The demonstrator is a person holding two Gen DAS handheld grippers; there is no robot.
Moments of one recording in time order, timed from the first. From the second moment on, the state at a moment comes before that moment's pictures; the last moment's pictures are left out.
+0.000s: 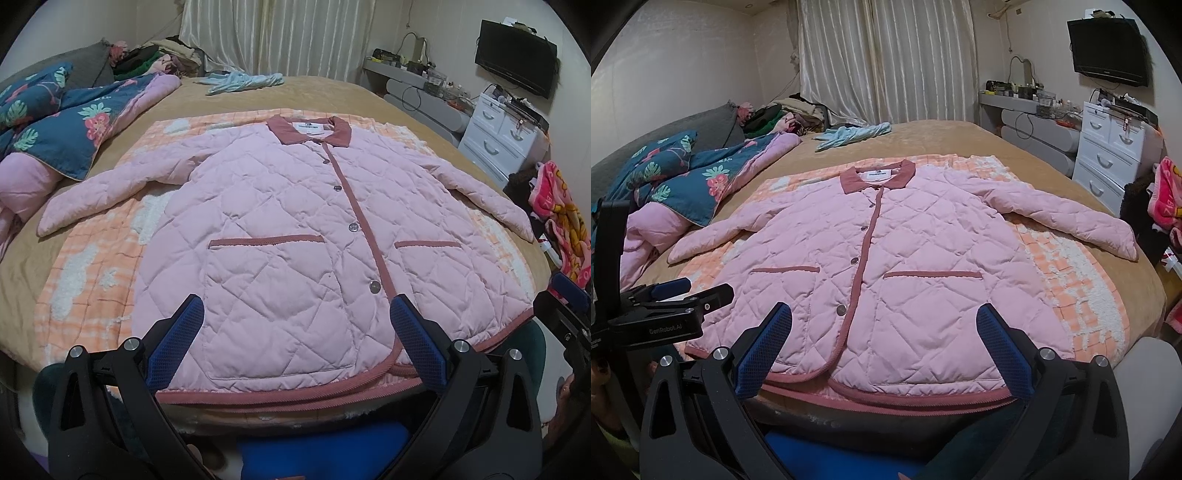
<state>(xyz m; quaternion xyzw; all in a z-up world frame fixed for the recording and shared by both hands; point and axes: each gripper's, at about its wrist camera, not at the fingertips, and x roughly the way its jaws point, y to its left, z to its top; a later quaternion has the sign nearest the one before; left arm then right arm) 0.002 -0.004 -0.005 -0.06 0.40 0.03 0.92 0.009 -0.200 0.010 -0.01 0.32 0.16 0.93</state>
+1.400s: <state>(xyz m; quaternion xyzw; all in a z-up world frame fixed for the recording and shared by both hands) 0.058 0.003 0.001 -0.07 0.41 0.01 0.91 0.065 -0.196 0.027 0.00 0.34 0.16 0.92</state>
